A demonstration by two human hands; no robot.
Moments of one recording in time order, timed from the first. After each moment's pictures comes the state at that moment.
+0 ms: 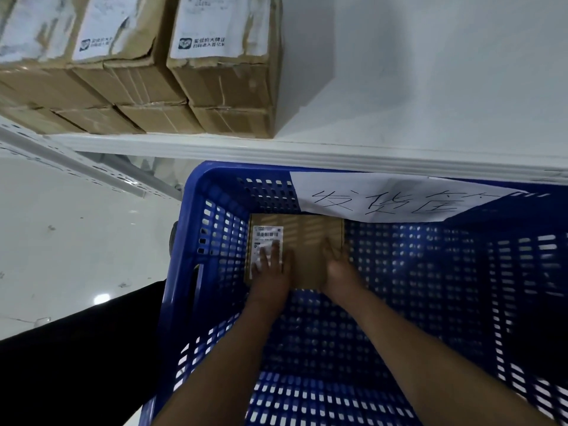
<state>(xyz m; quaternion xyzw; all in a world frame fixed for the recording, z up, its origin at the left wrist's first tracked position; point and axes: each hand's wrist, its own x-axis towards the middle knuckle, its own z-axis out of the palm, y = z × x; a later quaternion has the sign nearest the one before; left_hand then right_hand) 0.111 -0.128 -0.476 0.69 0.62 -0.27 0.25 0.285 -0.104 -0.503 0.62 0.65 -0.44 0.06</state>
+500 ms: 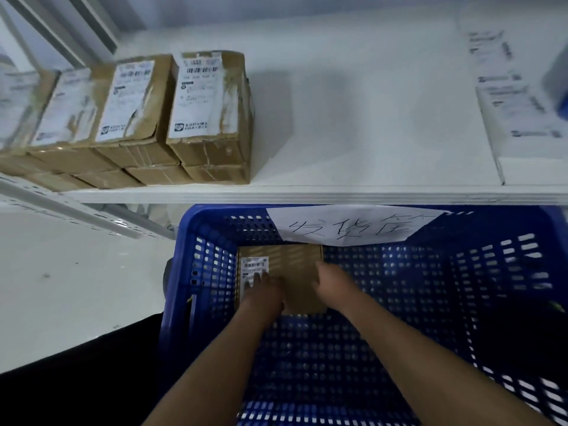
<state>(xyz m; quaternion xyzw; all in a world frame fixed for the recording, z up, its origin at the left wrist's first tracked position) 0.129 -0.087 -0.412 0.68 0.58 -0.33 0.29 0.308 -0.076 -0.417 0.64 0.64 -0.42 0.07</state>
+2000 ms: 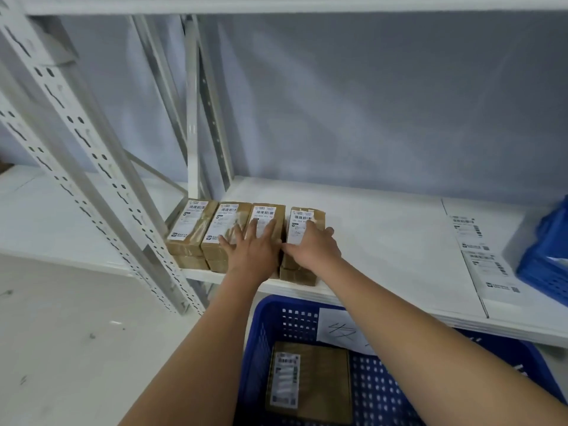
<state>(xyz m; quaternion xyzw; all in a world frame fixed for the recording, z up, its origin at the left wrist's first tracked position) 0.032 0.020 -0.100 0.65 0.75 0.02 0.12 0.160 0.059 -0.110 0.71 0.65 -0.26 -0.12</state>
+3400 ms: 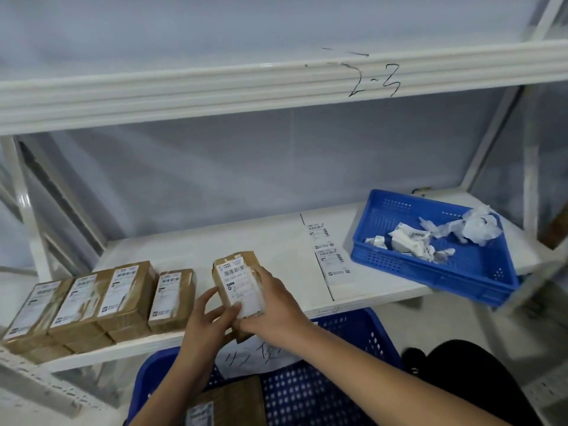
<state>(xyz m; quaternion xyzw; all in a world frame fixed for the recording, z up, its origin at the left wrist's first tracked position) 0.218 -0.081 -0.073 0.41 0.56 0.43 0.57 0.370 -0.088 -0.059 0.60 0.63 -0.37 -0.31</state>
